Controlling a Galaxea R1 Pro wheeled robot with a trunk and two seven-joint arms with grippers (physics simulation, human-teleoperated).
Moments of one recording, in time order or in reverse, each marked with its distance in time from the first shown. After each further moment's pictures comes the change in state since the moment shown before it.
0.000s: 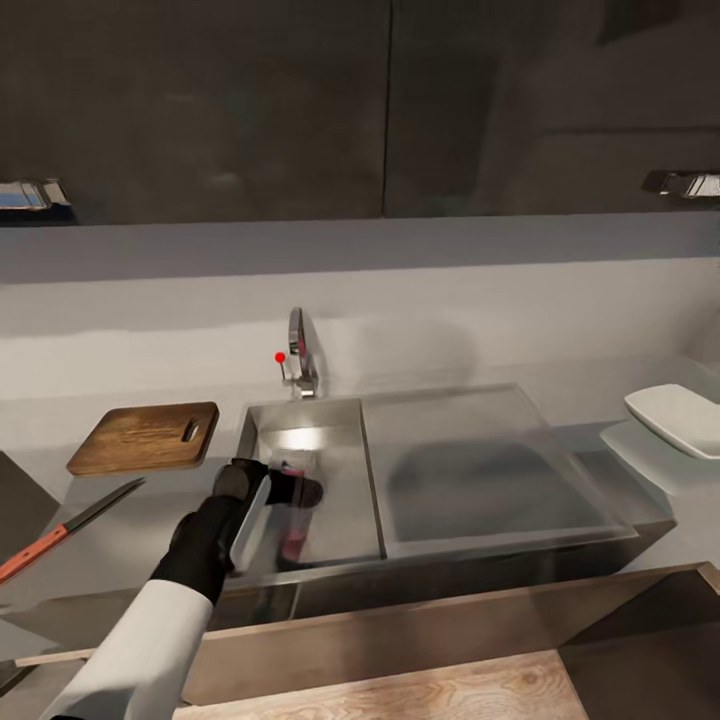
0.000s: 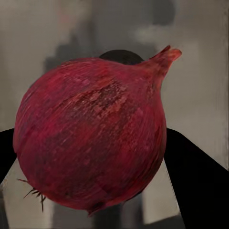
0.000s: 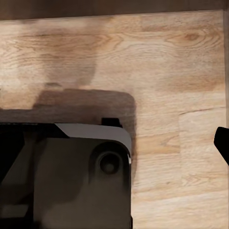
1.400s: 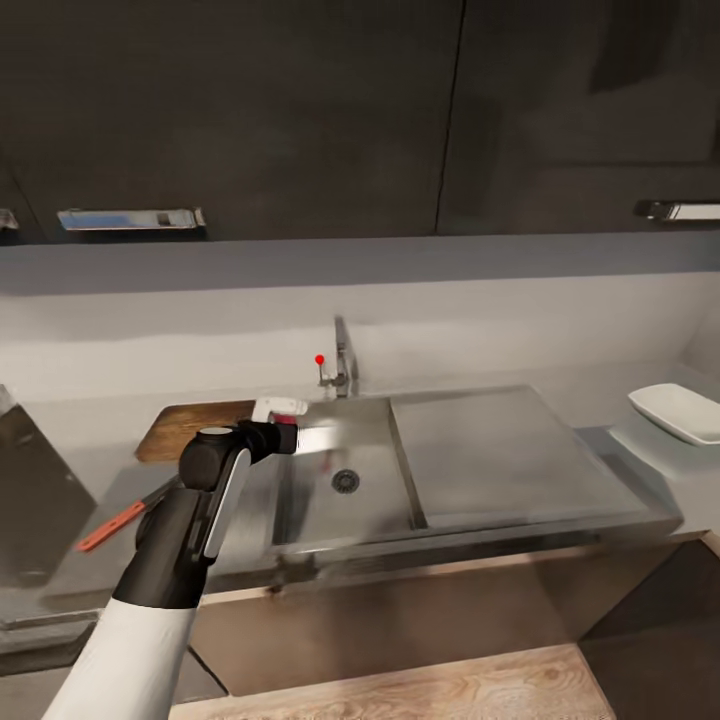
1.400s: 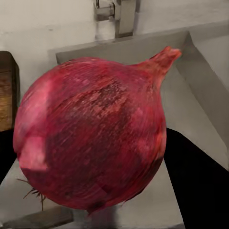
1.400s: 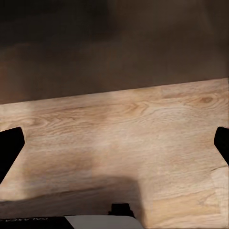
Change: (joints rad) left arm 0.032 0.003 -0.002 -0.424 -0.002 0.020 0.000; right arm 0.000 -0.002 0.000 -0.037 0.001 -0.261 0.001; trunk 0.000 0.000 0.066
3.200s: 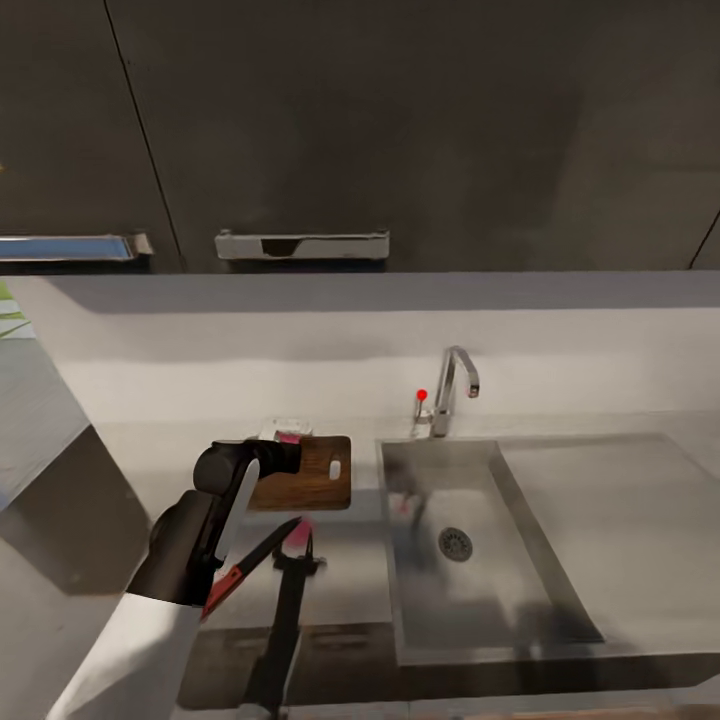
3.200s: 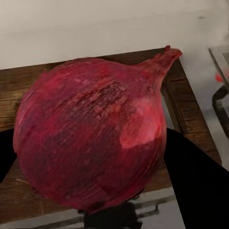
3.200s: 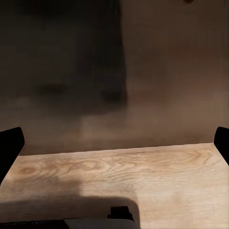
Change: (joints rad) left arm 0.000 -0.001 -0.001 0.140 0.000 -0.008 -0.001; right arm 0.000 -0.001 -0.002 0.000 -0.002 0.000 -0.003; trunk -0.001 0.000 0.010
